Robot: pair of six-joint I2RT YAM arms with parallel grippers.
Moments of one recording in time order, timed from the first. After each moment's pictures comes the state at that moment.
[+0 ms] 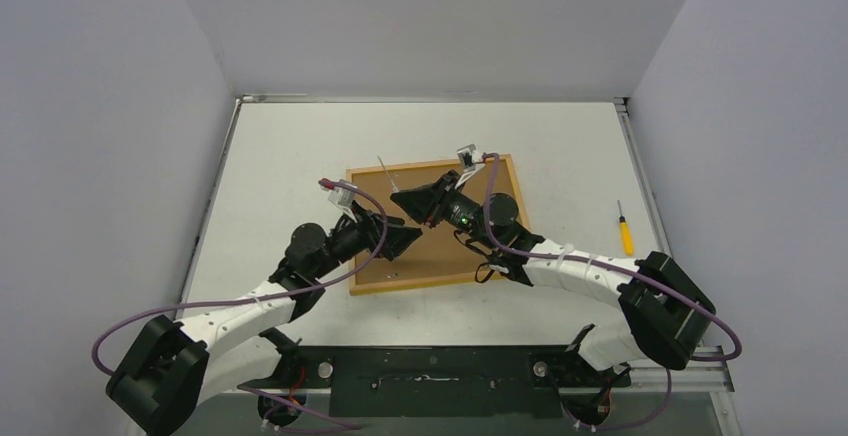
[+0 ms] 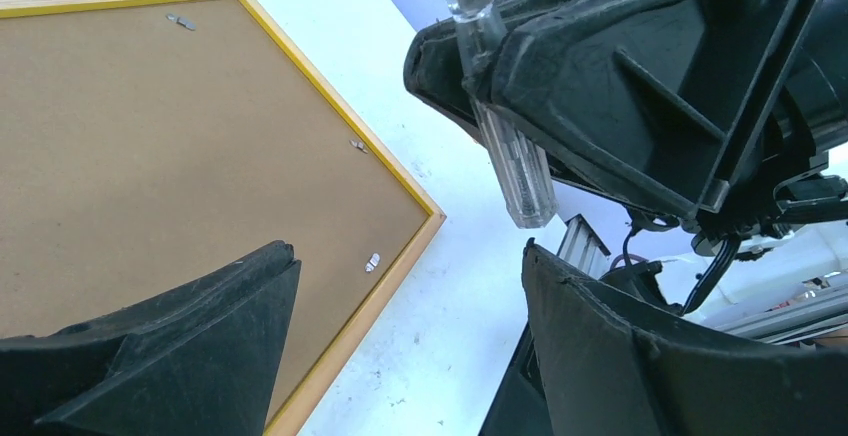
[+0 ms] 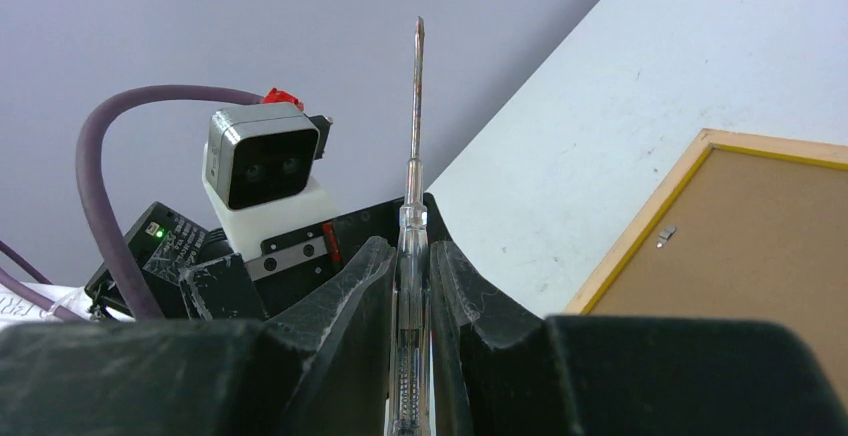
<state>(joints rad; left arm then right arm) -0.62 1.04 0.31 0.77 0.31 -0.75 0.83 1.41 0.70 0.83 -0.17 0.74</state>
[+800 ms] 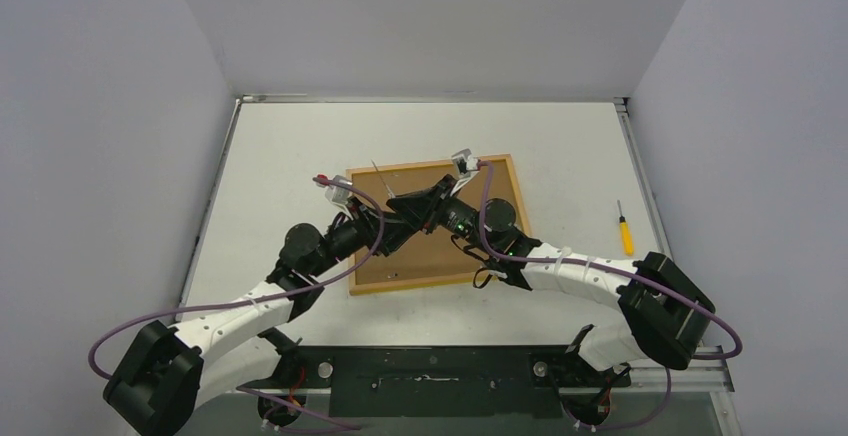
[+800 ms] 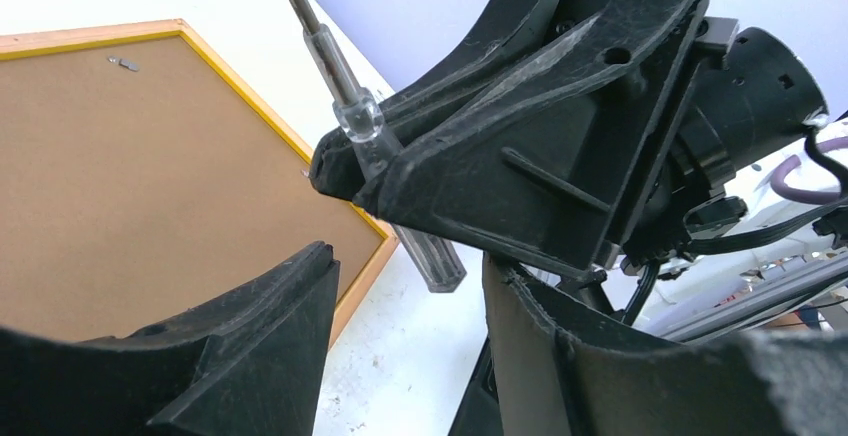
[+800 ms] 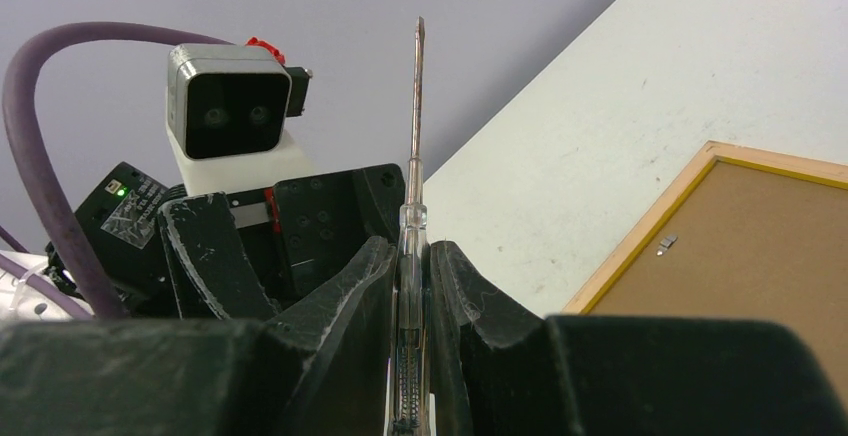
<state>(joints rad) -0.63 1.02 0.34 0.82 0.35 -0.80 0.87 1.41 0.70 0.86 -0.16 0.66</state>
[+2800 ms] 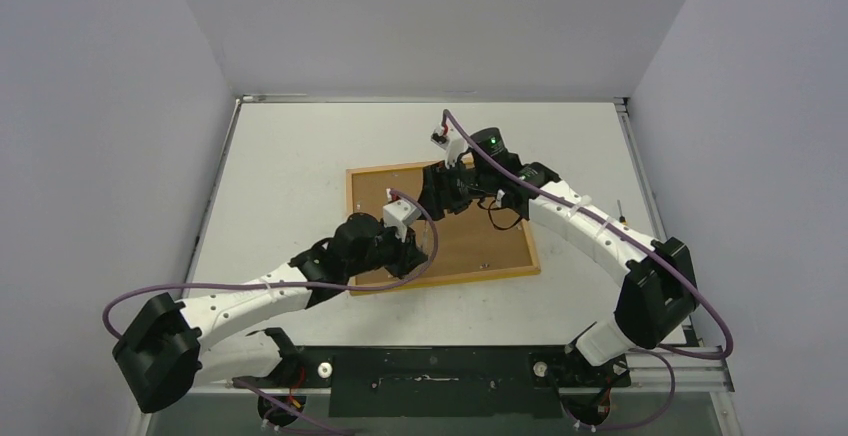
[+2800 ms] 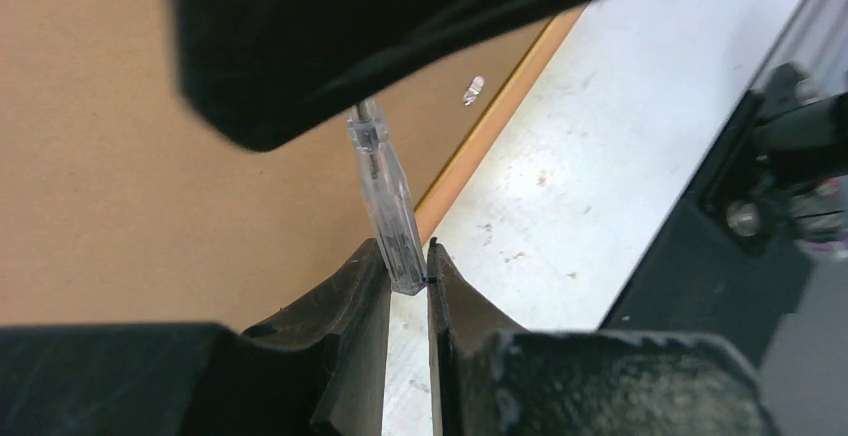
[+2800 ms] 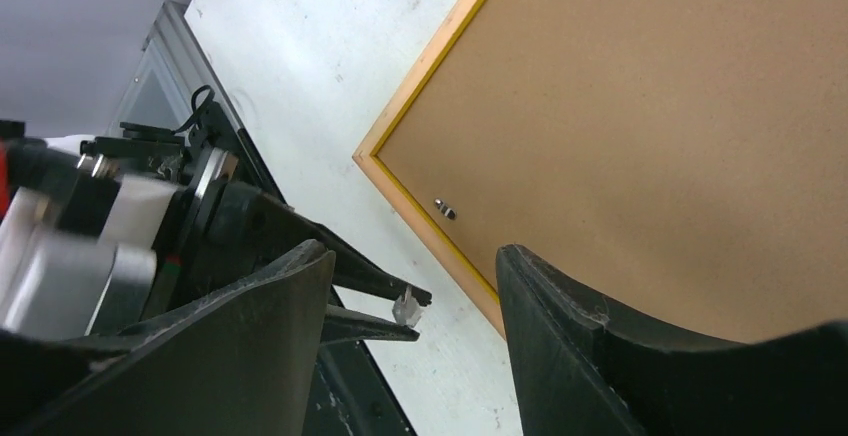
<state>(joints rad) -0.83 1.13 0.57 0.14 0.20 -0.34 0.63 1.52 1.23 -0.38 -0.57 0.31</state>
